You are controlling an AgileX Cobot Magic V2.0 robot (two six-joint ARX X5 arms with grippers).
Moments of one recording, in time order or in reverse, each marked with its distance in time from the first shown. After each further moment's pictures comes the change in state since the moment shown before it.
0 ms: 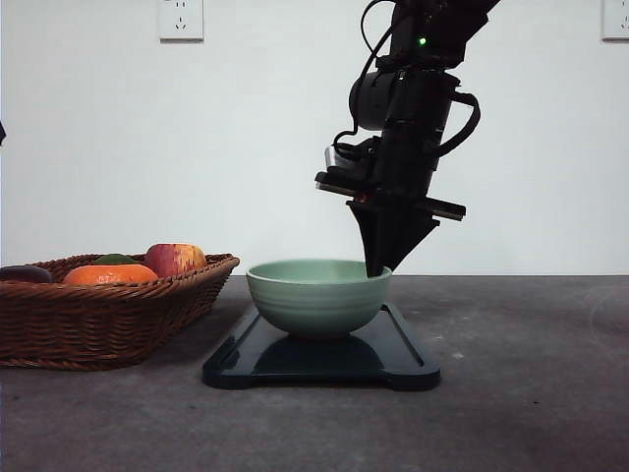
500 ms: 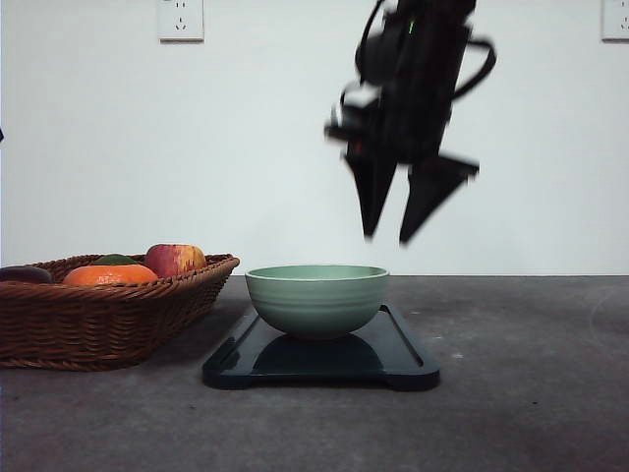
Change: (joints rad) left_arx 0.000 0.000 0.000 -0.010 0.000 0.000; right_arx 0.009 -0.139 0.030 -0.097 0.026 0.000
